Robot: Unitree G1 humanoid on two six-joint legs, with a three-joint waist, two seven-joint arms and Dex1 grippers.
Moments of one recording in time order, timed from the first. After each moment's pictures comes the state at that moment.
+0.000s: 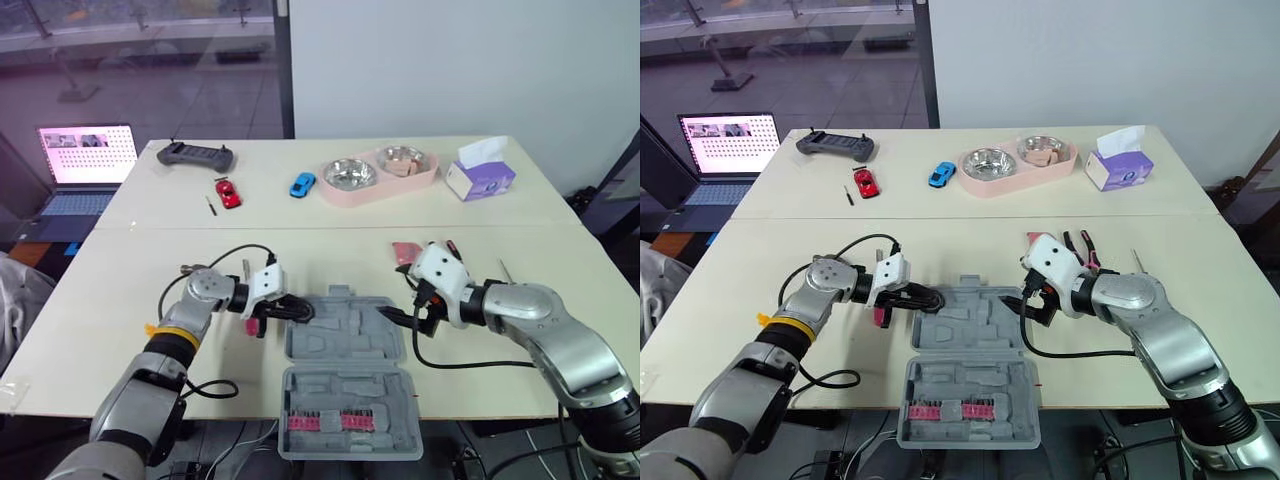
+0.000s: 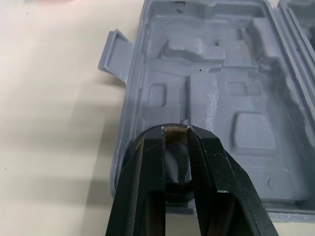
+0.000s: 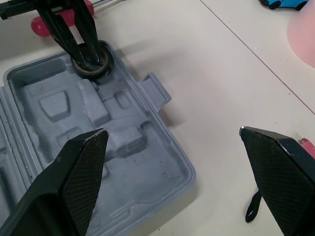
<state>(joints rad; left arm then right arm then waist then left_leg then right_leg) -0.68 0.39 -0.24 0.81 0.01 -0.32 -1.27 -0.28 -0.78 0.11 -0.45 0.28 0.72 0.74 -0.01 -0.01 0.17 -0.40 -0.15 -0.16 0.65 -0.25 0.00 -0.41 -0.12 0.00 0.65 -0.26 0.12</state>
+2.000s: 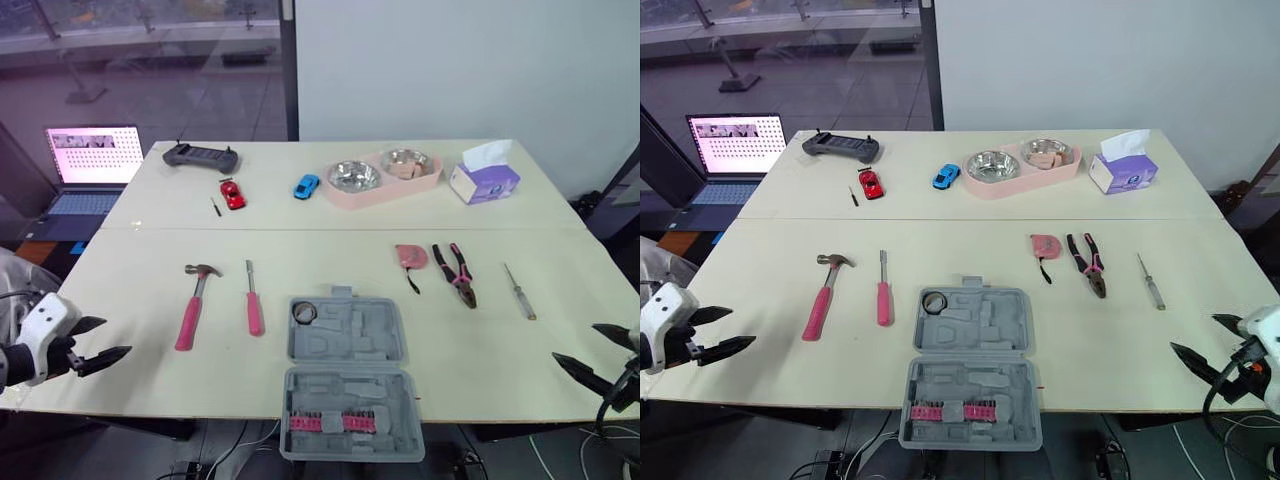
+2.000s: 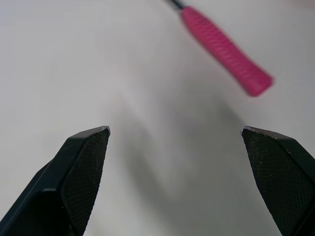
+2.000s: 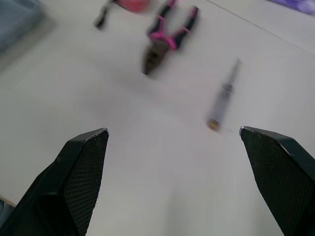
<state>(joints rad) 0.00 0.96 0.32 0.48 -0.27 0.06 -1.20 0.49 -0.75 -0.72 -0.29 0.38 0.33 0.94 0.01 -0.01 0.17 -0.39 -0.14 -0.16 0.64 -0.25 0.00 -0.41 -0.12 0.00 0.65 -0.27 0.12</state>
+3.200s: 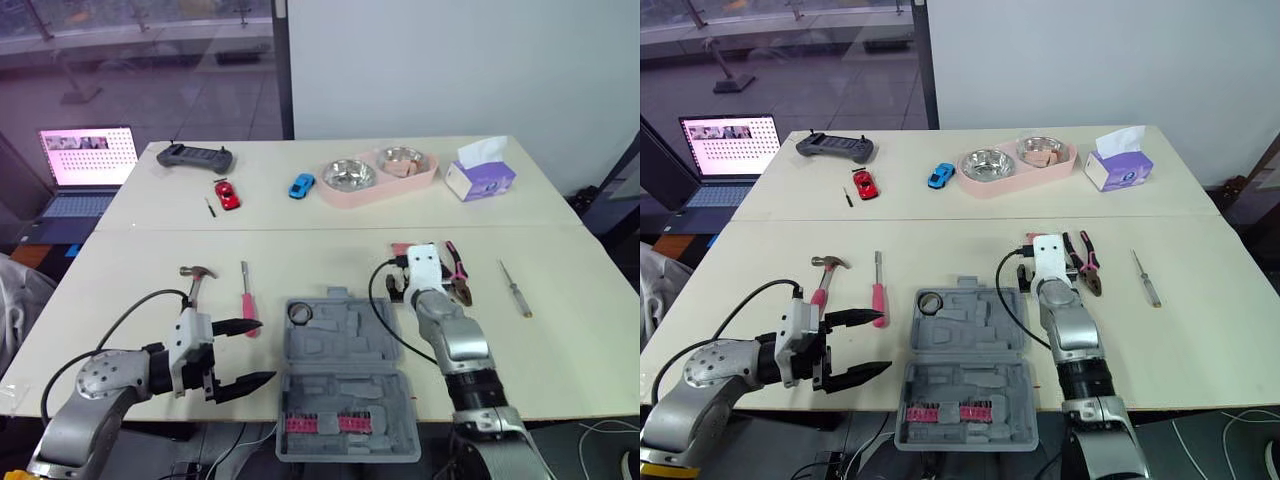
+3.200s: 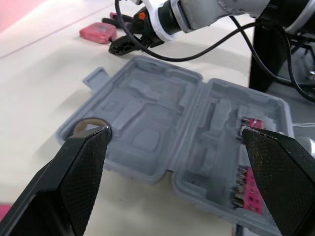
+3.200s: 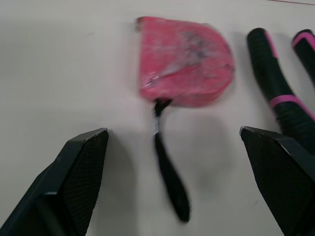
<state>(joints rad) 0.14 0.65 0.08 -0.29 -0.47 0.17 -1.13 -0.47 -0.14 -0.07 0.25 0.01 0.64 -0.11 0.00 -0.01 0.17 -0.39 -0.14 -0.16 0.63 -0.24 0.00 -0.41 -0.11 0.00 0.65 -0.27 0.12</state>
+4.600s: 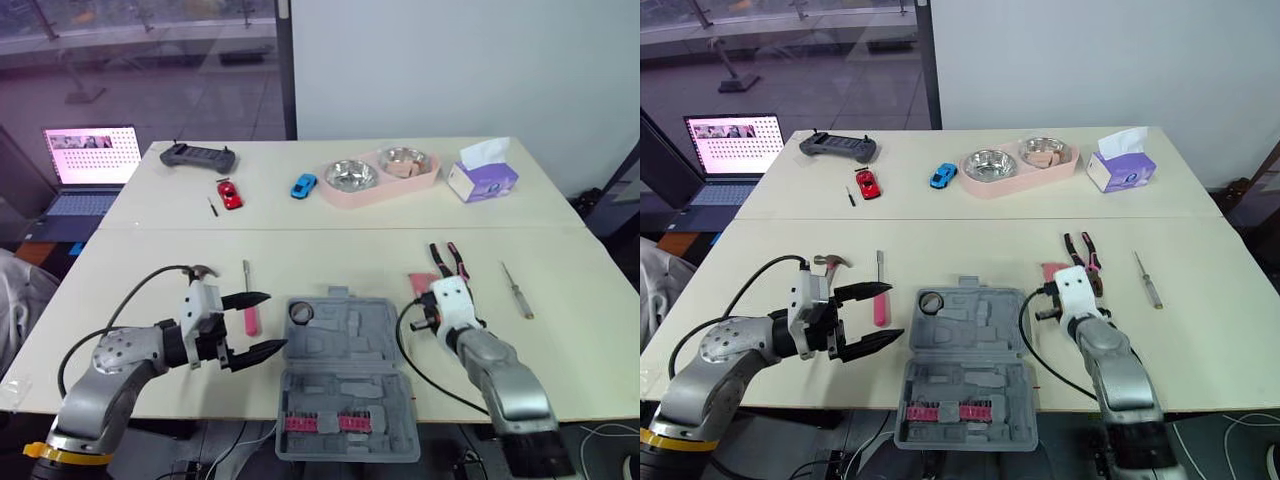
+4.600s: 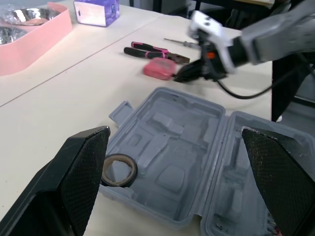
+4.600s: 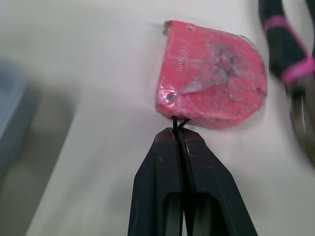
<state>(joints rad) 0.00 0.61 0.04 -0.30 -0.50 0.25 -1.04 0.00 -0.36 -0.03 -0.30 0.06 0.77 0.23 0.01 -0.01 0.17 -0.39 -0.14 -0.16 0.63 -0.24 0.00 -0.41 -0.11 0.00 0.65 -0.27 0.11</state>
